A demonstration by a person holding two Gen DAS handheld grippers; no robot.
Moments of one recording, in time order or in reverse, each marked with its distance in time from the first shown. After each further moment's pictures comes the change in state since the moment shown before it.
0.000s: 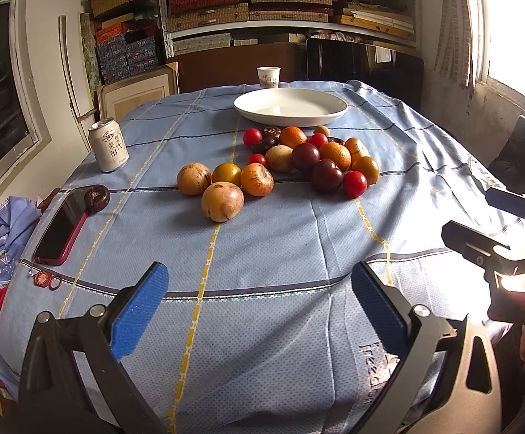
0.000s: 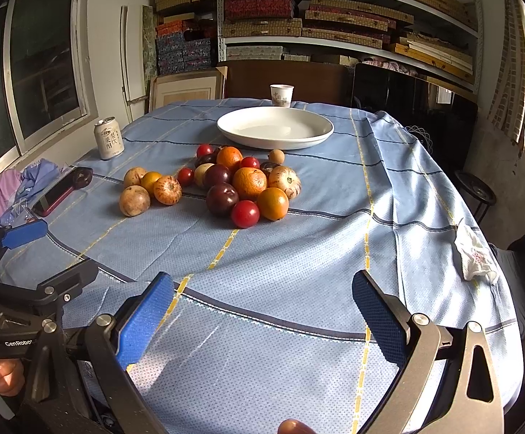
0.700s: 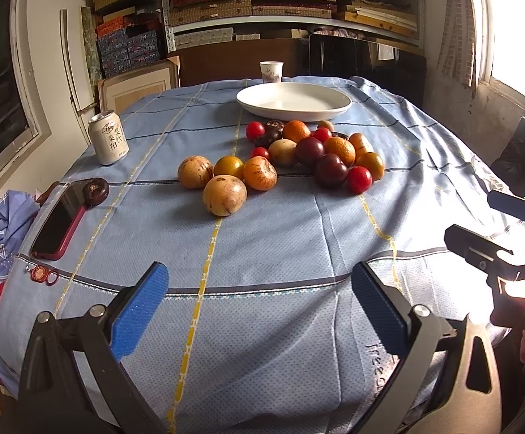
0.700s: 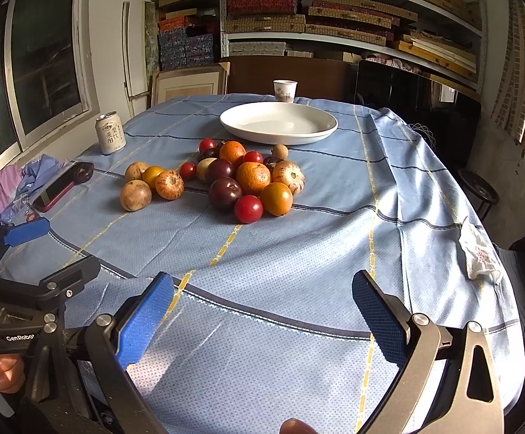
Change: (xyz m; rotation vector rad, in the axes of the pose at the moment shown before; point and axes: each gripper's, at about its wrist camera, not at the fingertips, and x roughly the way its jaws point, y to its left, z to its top) left arm 0.006 0.001 0.001 -0.010 0.025 -0.001; right arm 0.006 0.000 -0.003 -0.003 0.025 0.012
